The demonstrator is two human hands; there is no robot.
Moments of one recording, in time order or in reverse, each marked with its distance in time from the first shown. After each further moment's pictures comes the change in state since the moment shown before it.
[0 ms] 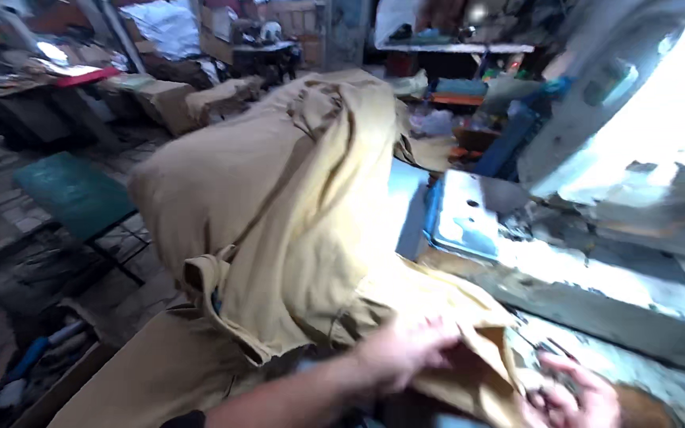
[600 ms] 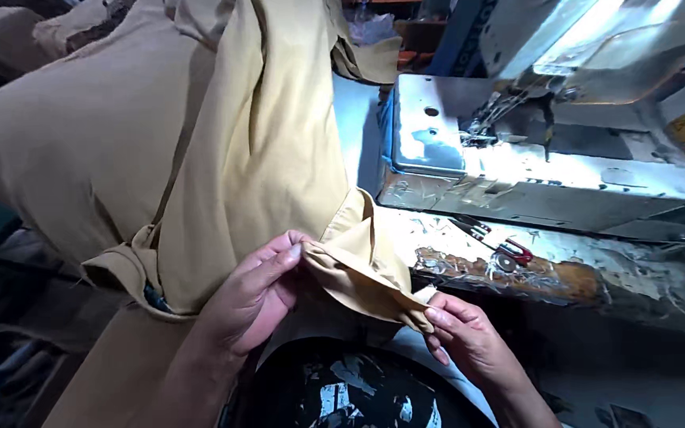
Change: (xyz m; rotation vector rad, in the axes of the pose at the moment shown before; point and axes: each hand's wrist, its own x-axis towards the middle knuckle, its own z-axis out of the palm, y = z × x) left_hand -0.055 0.035 -0.086 -0.257 0.082 0.007; right_hand -0.024 0.038 0.017 0.572 -0.343 0.414
